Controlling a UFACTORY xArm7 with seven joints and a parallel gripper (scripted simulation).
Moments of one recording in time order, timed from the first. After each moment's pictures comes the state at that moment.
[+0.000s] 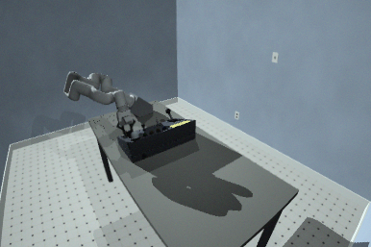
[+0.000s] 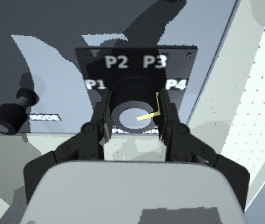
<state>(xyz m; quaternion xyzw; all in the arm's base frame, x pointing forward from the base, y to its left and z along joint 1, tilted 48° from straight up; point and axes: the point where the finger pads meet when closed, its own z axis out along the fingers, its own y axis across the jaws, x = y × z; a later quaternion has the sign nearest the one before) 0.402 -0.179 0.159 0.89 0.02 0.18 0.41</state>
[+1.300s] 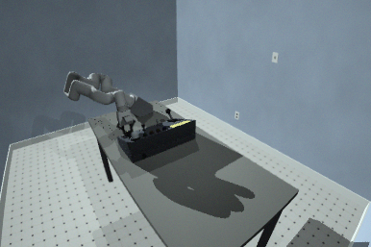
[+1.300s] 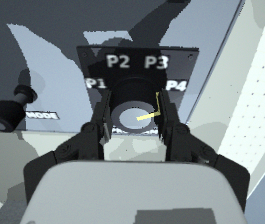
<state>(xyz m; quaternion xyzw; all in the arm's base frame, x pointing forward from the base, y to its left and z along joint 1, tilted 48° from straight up) 0.402 -0.179 0.159 0.89 0.03 0.17 0.42</state>
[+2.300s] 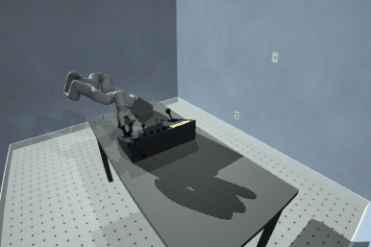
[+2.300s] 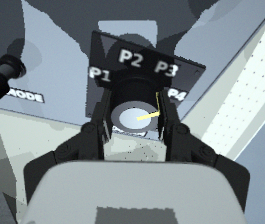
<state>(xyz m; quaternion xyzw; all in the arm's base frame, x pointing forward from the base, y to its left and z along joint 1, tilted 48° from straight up) 0.402 -0.179 0.159 0.88 0.16 0.11 0.44</state>
